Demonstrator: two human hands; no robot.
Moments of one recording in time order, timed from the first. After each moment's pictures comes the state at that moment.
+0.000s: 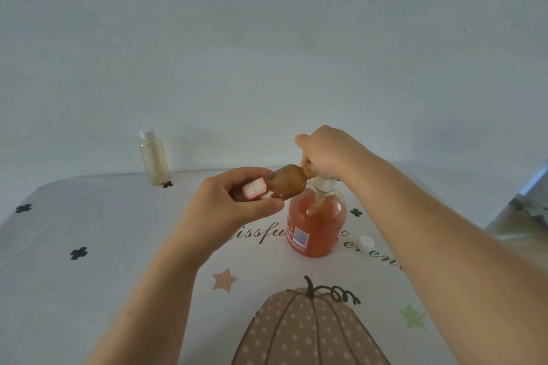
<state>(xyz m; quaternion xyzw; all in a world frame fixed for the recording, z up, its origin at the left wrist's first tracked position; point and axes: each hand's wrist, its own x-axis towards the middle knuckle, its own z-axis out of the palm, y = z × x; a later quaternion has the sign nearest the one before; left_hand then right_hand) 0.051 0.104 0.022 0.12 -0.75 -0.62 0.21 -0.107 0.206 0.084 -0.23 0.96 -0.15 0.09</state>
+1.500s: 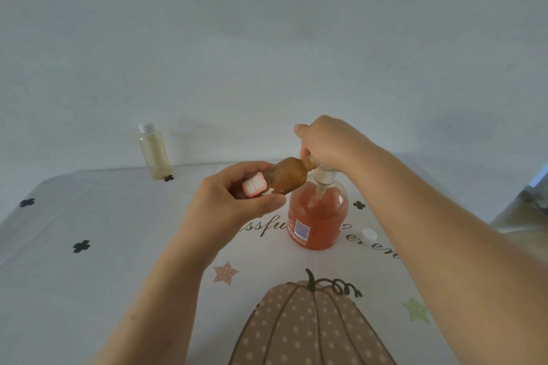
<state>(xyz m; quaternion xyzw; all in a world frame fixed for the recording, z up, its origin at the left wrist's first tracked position) 0.050 0.111 0.016 0.15 -0.72 -0.64 0.23 -0.109 0.202 0.082 -0.27 0.95 -0.11 0.08</state>
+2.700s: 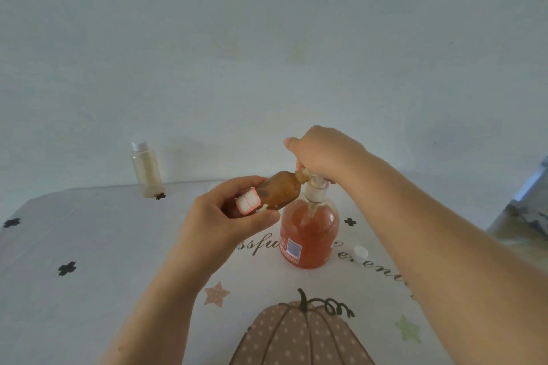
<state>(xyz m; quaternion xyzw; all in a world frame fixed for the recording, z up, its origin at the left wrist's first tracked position) 0.050 0.115 0.016 0.15 -0.74 -0.61 0.26 -0.108 0.207 0.095 -0.22 0.95 -0.21 0.06</state>
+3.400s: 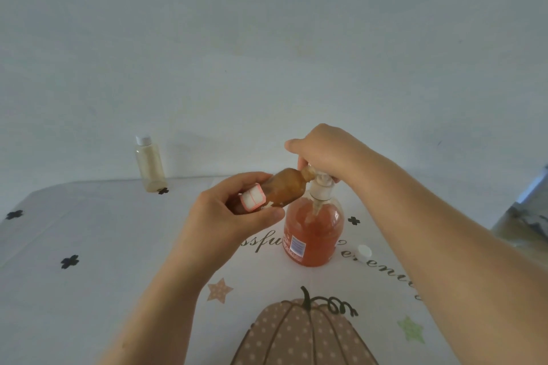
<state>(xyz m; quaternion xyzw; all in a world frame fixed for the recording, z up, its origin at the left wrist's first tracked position) 0.052 0.114 0.016 0.14 -0.73 -0.61 0.26 -0.112 0.207 0.091 -0.23 0.94 -0.22 0.08</state>
